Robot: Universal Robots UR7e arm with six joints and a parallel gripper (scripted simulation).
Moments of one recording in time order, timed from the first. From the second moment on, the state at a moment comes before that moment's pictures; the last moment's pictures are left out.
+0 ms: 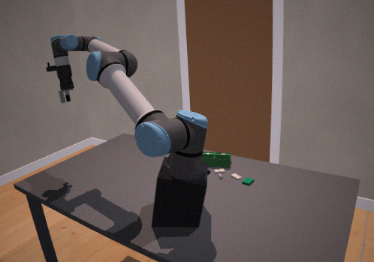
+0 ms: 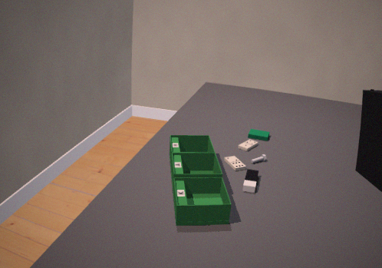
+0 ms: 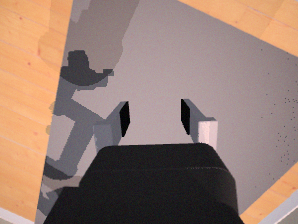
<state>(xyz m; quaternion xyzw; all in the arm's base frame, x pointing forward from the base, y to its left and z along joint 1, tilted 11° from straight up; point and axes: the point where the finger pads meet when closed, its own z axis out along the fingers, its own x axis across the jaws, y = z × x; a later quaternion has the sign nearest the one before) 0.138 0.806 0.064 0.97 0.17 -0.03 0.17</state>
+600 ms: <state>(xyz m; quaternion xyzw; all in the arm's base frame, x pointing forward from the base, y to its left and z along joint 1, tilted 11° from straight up) 0.138 0.806 0.064 0.97 0.17 -0.03 0.17</state>
